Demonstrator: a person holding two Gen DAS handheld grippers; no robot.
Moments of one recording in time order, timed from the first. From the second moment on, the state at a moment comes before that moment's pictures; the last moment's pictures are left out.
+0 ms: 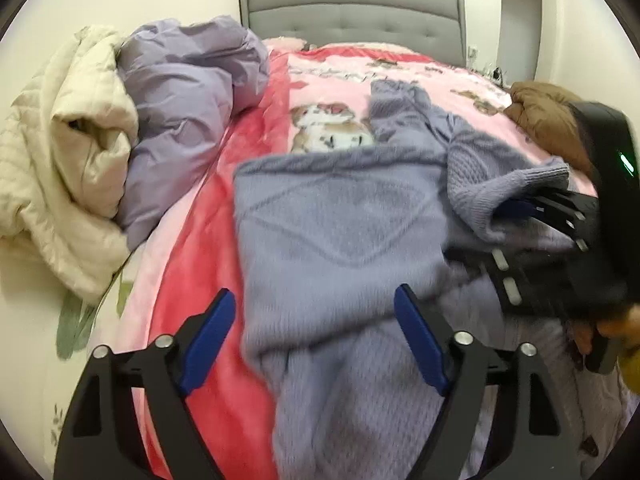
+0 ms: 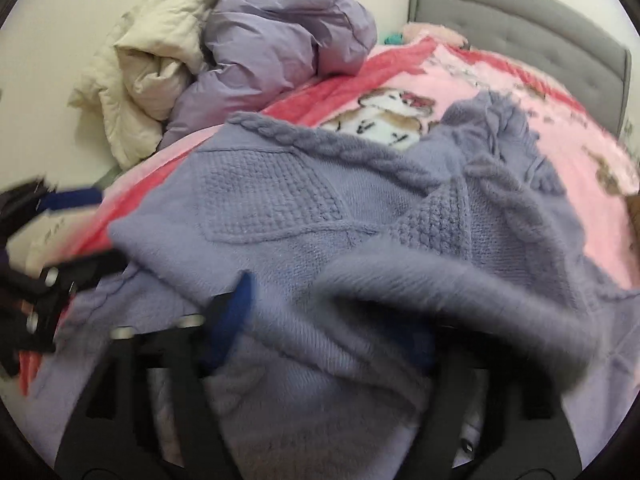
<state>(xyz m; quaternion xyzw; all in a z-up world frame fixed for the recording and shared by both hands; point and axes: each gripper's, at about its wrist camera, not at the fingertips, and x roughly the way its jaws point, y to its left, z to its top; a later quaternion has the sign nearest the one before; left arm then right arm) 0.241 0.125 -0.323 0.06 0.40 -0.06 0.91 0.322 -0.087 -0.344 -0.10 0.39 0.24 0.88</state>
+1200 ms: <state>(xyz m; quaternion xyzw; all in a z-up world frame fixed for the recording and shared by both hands) 0.275 -0.083 -0.356 0.42 0.32 -0.34 0.77 0.293 -0.329 -0.343 0.02 0.46 -0.06 0.89</state>
